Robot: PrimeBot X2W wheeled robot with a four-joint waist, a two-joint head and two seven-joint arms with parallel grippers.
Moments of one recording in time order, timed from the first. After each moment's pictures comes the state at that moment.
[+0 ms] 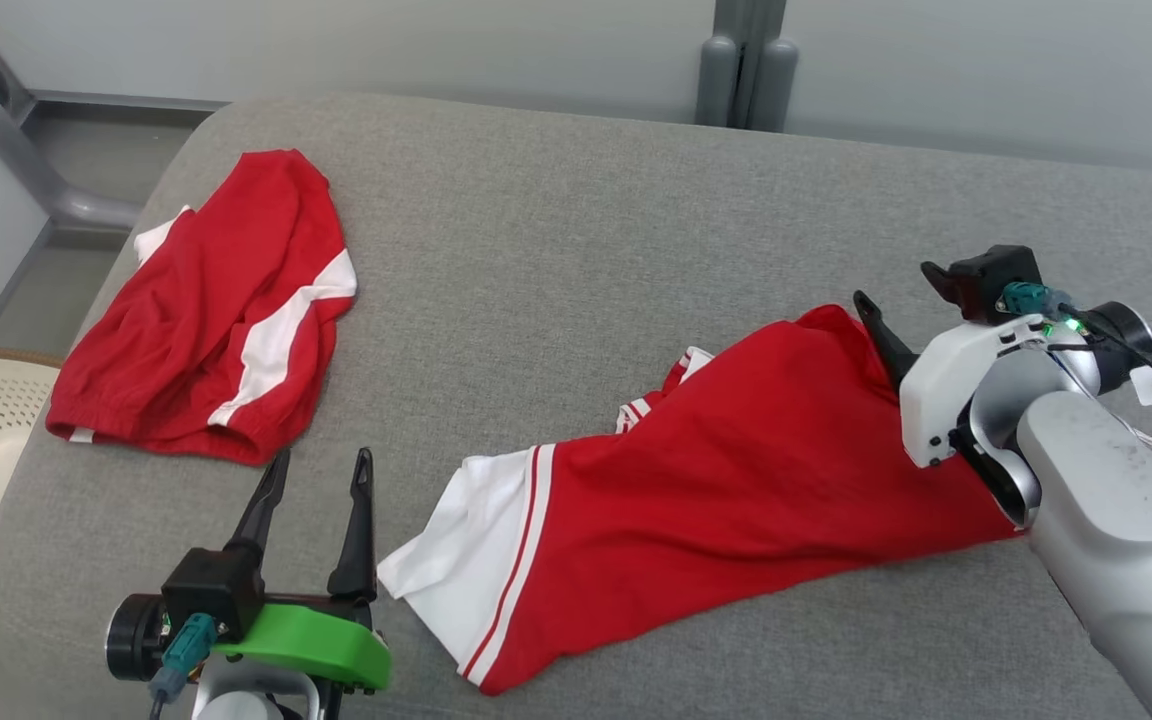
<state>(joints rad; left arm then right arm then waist) -0.08 0.05 -0.10 0.25 -0.18 -0.11 -0.26 -0.66 -0.34 0.47 0.69 0.35 0.13 -0.03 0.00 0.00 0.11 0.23</state>
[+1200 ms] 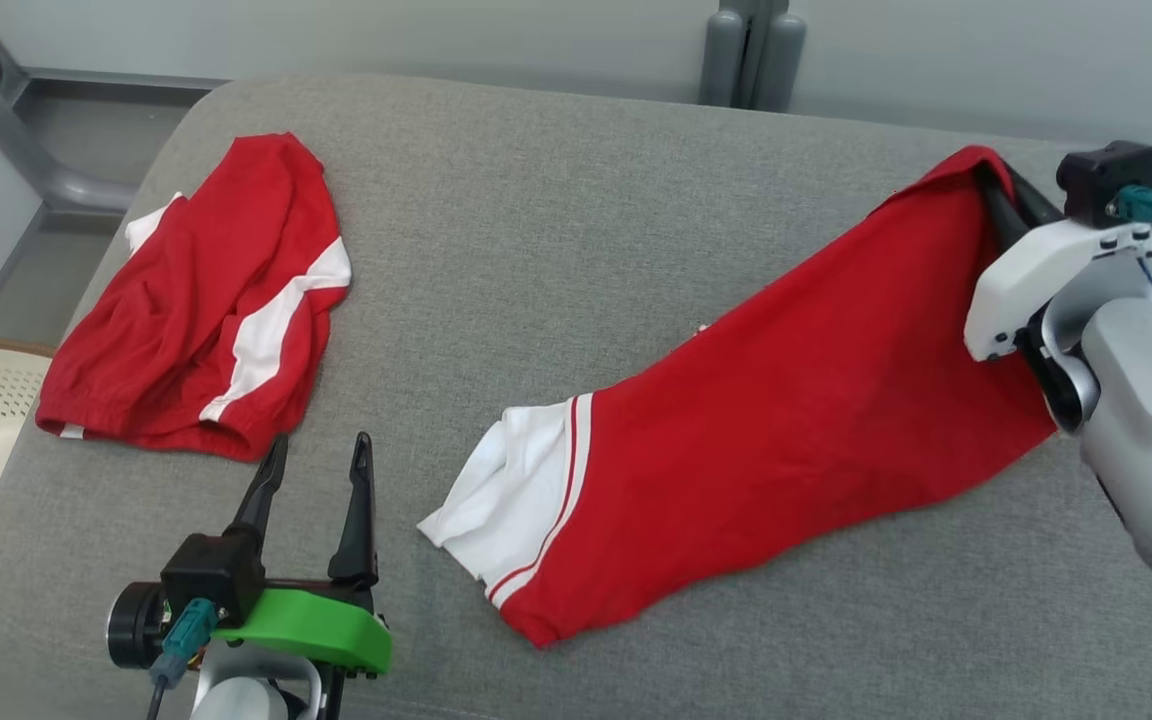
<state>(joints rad) -0.12 0.05 -0.11 0.26 -0.20 -0.09 -0.26 -0.90 -0.38 0.57 0.98 0.53 0.13 -0.26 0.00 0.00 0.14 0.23</state>
